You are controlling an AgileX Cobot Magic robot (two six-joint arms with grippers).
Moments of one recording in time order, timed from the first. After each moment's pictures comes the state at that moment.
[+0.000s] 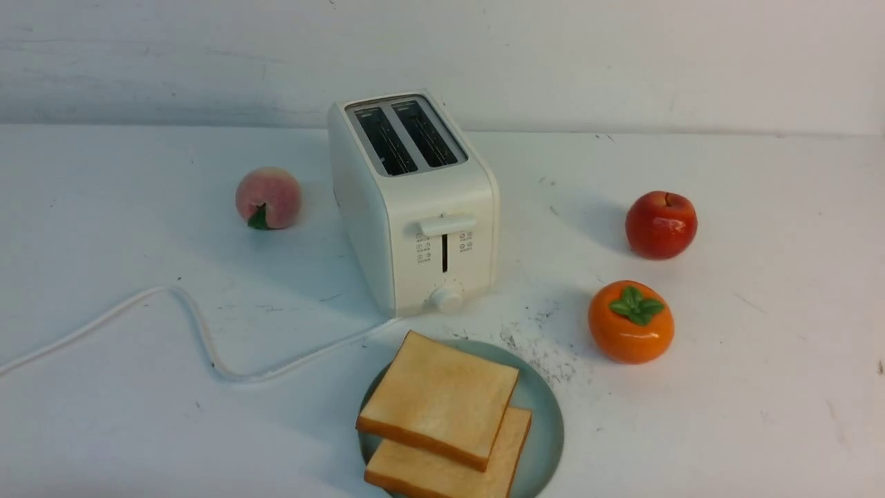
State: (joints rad) right arm 0.02 -0.01 0.02 0.15 0.38 -0.08; left arm -0.19 0.02 0.03 0.00 0.28 -0.38
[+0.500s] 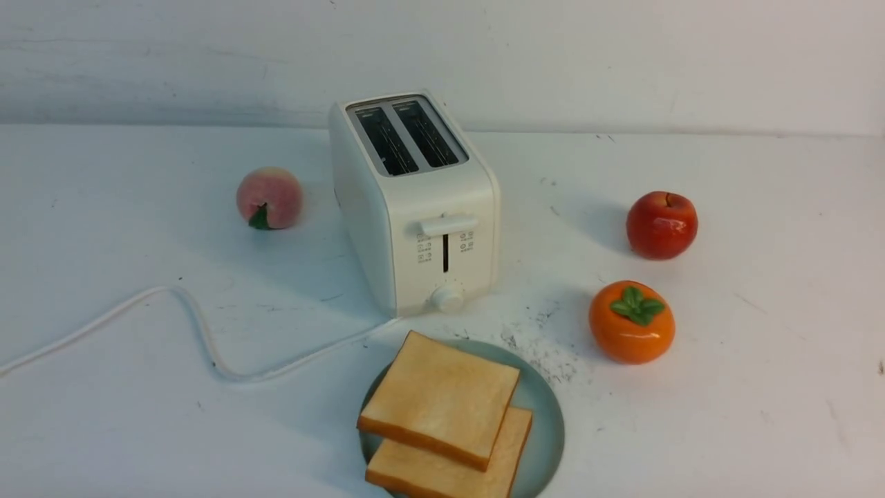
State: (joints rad) right arm 0.02 -0.01 0.02 0.15 0.38 -0.08; left arm -0.24 -0.01 0.03 0.00 0.39 -0.38
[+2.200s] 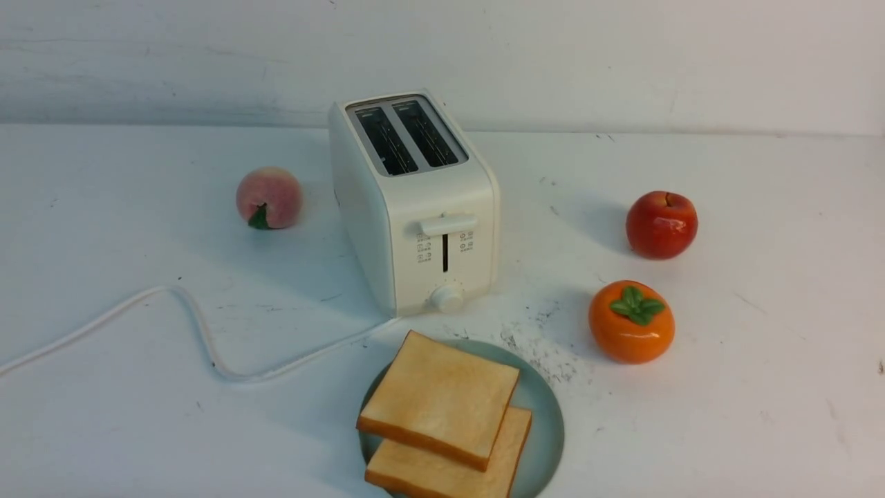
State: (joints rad) right arm 0.02 -0.01 0.02 0.15 0.38 -0.08; left arm -0.15 -0.01 0.03 0.00 0.39 -0.38
